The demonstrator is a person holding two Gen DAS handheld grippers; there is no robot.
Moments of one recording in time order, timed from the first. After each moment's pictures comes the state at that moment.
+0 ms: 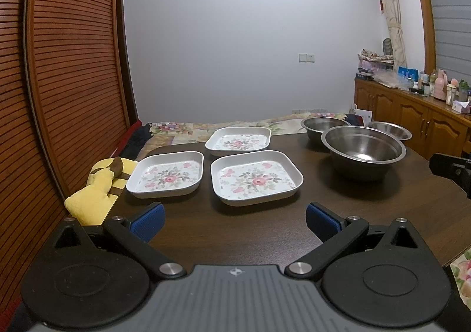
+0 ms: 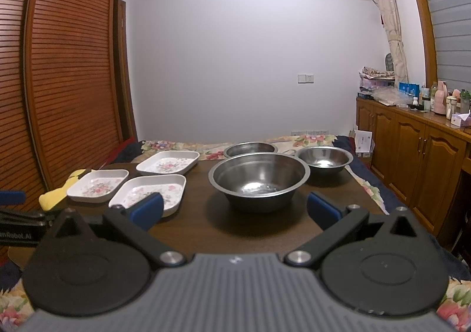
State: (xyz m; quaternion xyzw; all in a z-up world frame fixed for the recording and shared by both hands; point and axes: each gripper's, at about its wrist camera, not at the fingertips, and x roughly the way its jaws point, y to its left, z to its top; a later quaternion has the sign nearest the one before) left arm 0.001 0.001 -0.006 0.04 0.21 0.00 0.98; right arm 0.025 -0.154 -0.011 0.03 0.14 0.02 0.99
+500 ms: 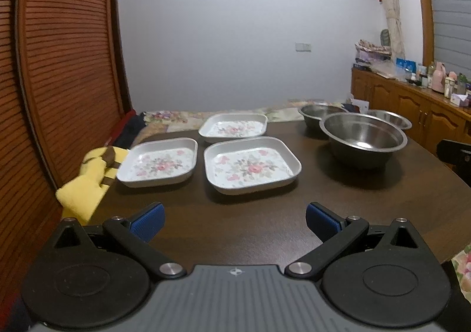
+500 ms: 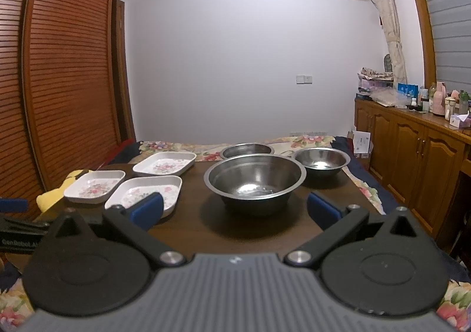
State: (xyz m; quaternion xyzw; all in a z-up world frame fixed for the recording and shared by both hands) left arm 0.018 0.002 -0.019 0.04 0.24 -0.02 0.97; right arm 0.030 -0.158 -0.014 0.03 0.14 0.02 0.99
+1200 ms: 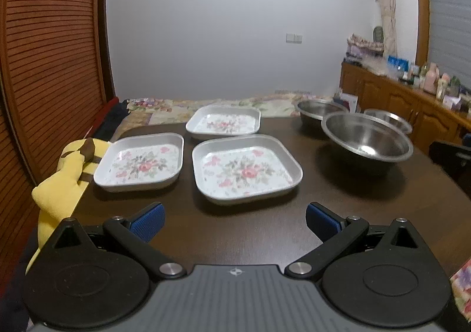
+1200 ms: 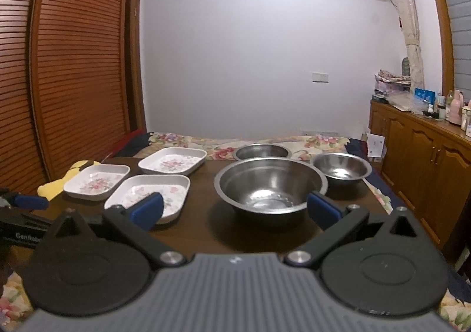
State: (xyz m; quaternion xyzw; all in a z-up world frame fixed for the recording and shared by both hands) left arm 0.063 0.019 -0.015 0.02 0.26 -0.05 0.96; right arm 0.060 -0.145 -0.004 0.00 0.14 0.05 0.99
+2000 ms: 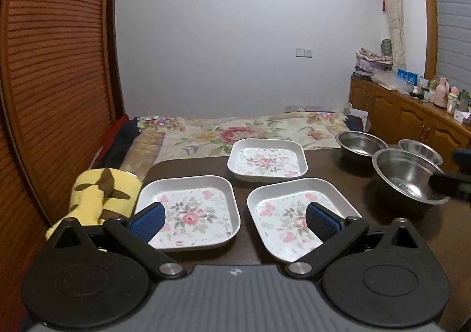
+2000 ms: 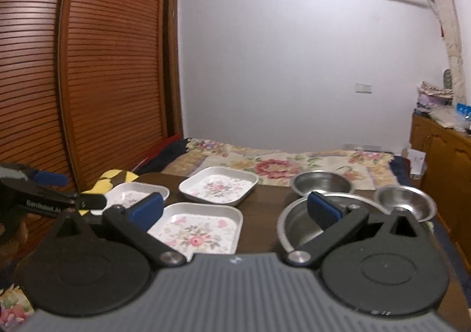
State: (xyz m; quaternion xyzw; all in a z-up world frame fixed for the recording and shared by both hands) left arm 0.133 0.092 0.009 0.02 0.24 -0.05 0.97; right arm 0.119 -0.100 0.007 -0.01 0.15 0.14 0.98
